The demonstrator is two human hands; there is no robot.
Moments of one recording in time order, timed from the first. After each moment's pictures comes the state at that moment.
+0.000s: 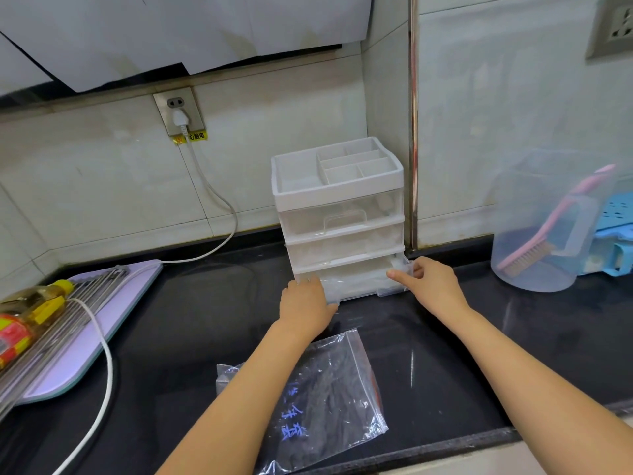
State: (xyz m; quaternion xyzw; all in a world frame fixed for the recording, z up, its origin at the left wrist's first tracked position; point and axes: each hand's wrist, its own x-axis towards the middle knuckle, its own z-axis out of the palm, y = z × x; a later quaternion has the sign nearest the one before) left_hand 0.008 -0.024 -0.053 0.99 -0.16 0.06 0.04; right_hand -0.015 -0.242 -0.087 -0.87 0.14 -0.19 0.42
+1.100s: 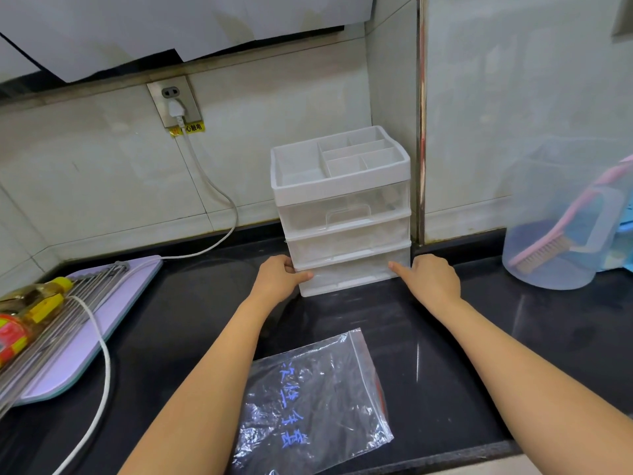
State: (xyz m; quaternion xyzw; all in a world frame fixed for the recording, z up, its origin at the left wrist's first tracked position) left_hand 0.071 0.013 -0.044 0.92 -0.07 0.00 0.39; right_hand 0.017 -0.236 -0.093 -0.93 0.21 -0.17 0.26
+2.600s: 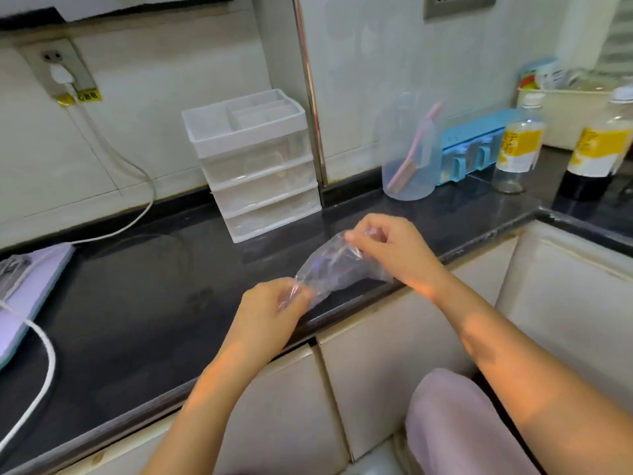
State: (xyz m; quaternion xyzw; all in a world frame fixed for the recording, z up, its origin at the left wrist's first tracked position) left_hand -0.180 0.023 -0.051 0.89 -0.28 -0.04 0.36; right_hand -0.217 -0.190 -0.050 -0.83 0.05 -0.23 0.50
